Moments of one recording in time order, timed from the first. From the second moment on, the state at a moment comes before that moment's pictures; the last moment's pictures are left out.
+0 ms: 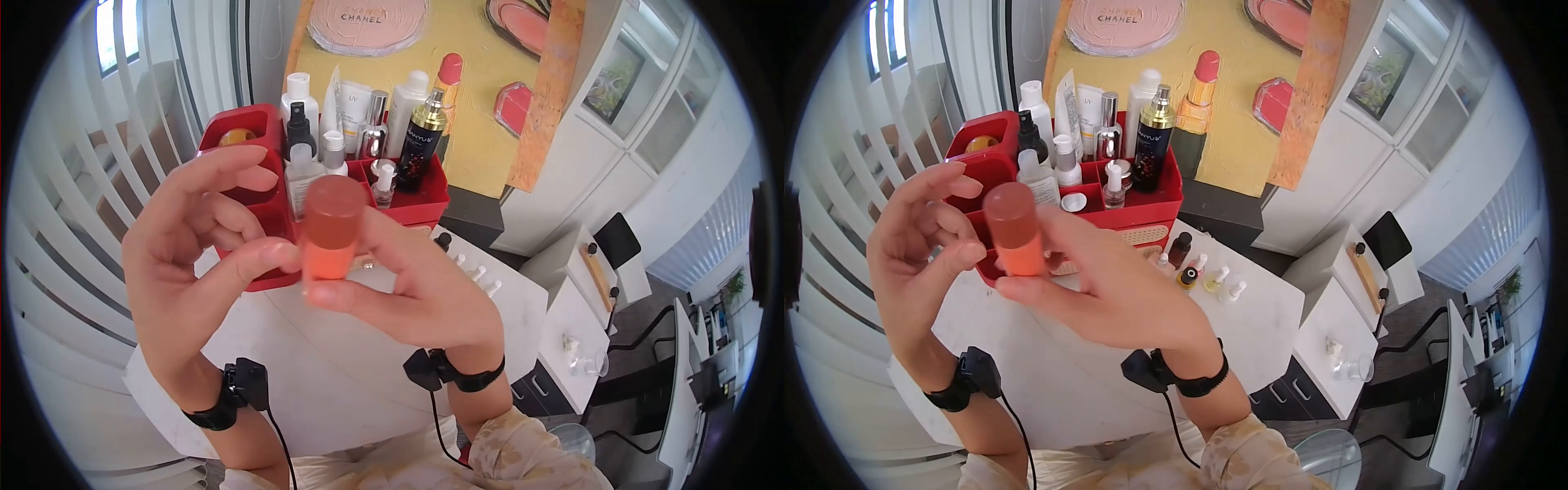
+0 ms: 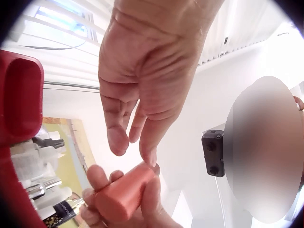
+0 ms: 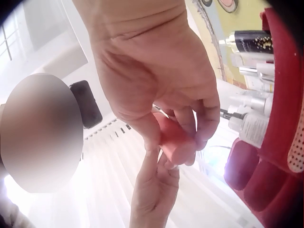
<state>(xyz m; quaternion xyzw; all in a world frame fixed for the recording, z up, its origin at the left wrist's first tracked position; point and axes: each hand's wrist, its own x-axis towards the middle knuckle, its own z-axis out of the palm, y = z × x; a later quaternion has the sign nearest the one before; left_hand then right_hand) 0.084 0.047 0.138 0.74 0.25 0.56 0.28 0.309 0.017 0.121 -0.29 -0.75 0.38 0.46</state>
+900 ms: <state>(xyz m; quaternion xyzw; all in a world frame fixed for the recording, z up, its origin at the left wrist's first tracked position) 0.072 0.035 0.143 0.75 0.25 0.54 0.30 0.429 -0.044 -0.013 -0.70 -0.57 0.09 0.42</state>
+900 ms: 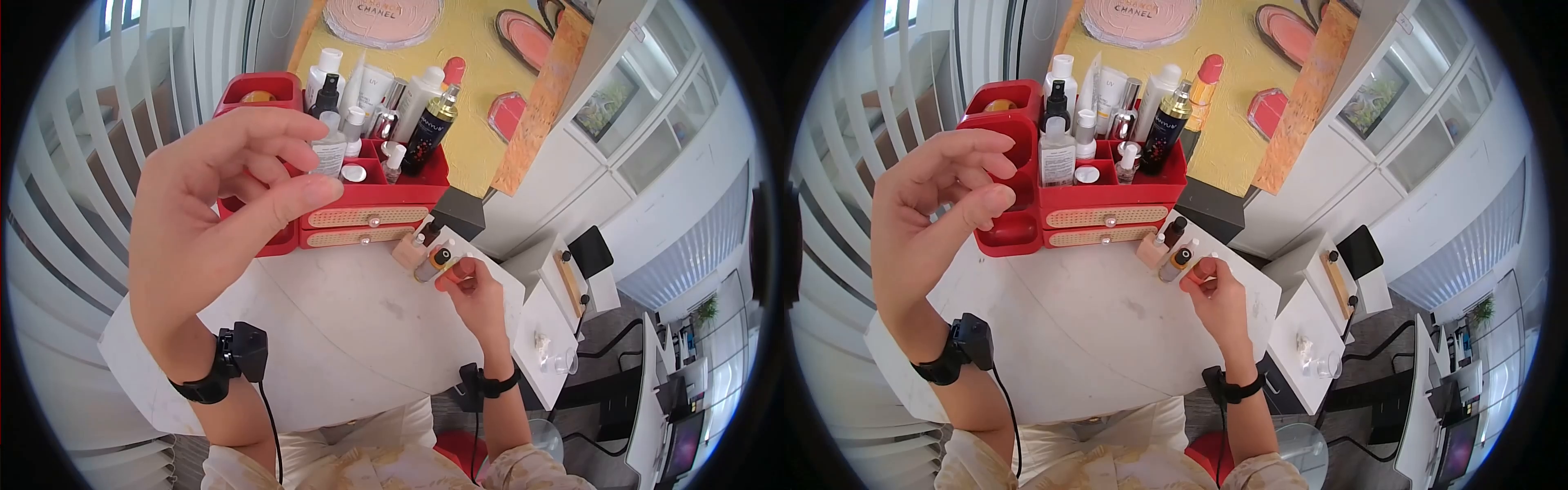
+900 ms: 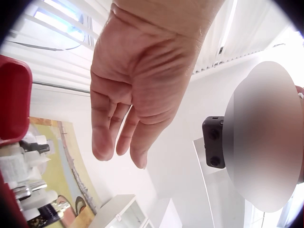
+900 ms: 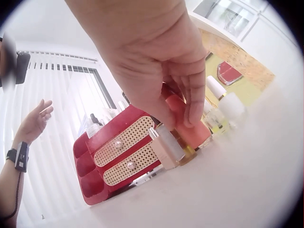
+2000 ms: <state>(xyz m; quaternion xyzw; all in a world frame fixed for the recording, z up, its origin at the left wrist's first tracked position) 0.072 0.041 0.143 0.72 0.26 0.57 0.30 0.339 0.086 0.069 -0.54 -0.72 -0.06 0.43</state>
